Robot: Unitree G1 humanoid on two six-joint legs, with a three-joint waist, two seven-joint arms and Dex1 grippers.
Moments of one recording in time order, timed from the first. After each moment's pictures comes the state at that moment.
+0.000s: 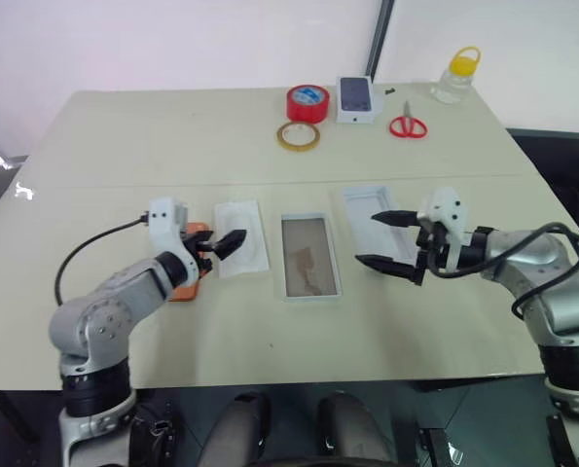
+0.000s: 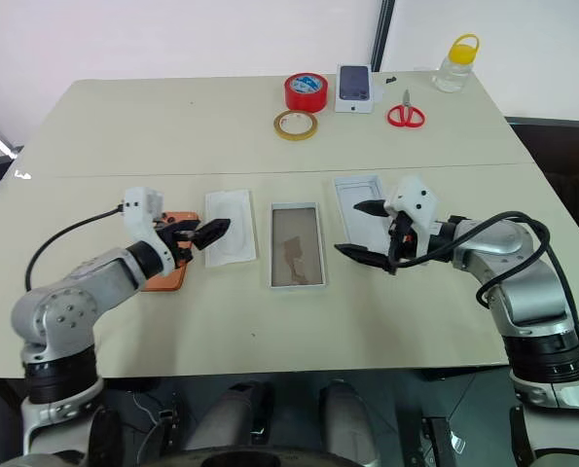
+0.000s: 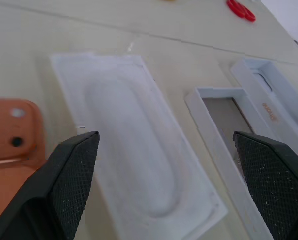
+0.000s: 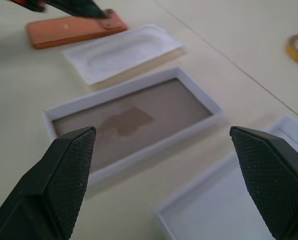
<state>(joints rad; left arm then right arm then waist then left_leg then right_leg) -0.36 0.24 0.35 -0.37 -0.80 1.20 -0.09 -0.36 -0.77 -0.04 -0.26 0.42 0.53 1.01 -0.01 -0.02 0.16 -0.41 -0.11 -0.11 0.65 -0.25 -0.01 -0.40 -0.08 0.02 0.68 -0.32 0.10</state>
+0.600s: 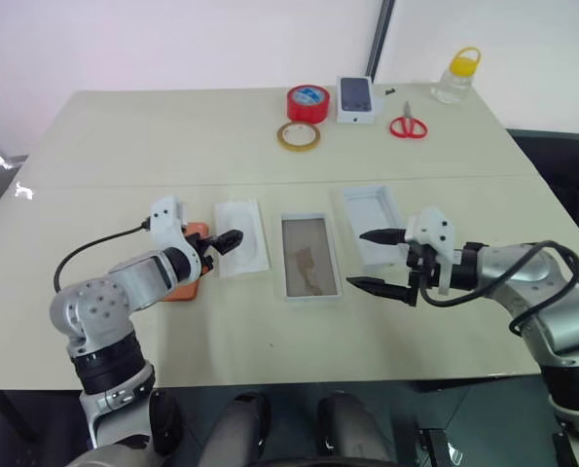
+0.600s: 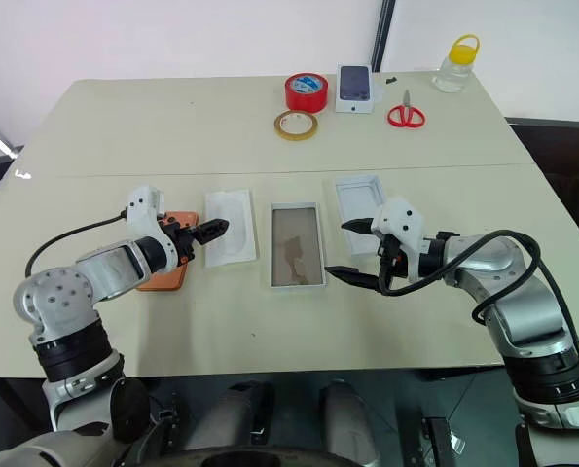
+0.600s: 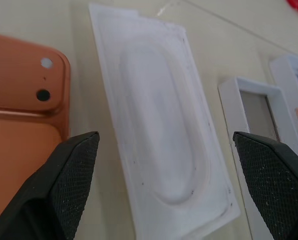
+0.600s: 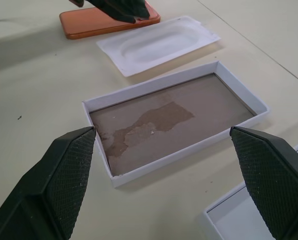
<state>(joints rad) -0.47 0.17 0.48 -0.31 -0.83 1.48 0.13 -0.28 -0.78 -0.01 -0.35 0.43 0.55 1.00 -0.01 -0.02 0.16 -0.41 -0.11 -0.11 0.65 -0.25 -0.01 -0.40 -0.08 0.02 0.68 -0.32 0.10</state>
